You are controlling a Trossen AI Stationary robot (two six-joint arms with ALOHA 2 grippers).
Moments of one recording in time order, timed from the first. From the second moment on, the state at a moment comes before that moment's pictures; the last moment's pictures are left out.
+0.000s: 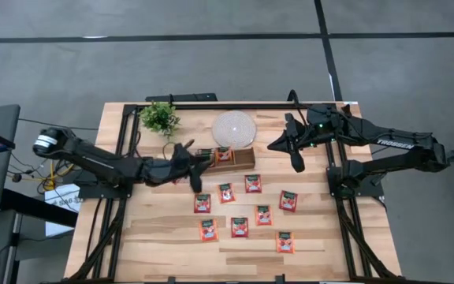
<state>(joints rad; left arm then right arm) -0.21 1.22 0.61 0.38 -0.62 -0.46 -0.22 0.99 0.97 -0.46 -0.29 -0.08</state>
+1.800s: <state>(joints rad) -0.44 1.67 0.98 -0.33 -0.15 -0.98 -0.18 0.99 0.97 -0.55 -0.26 -0.09</state>
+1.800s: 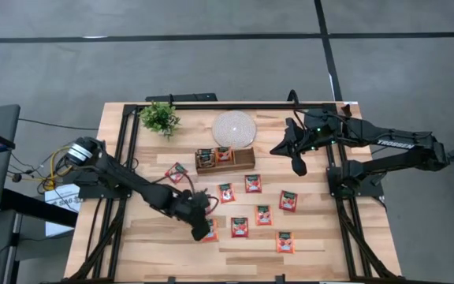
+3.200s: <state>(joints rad) -0.38 1.78 1.11 -0.47 -0.02 -0.82 -0.18 0.99 0.97 -0.59 -0.26 -0.13</state>
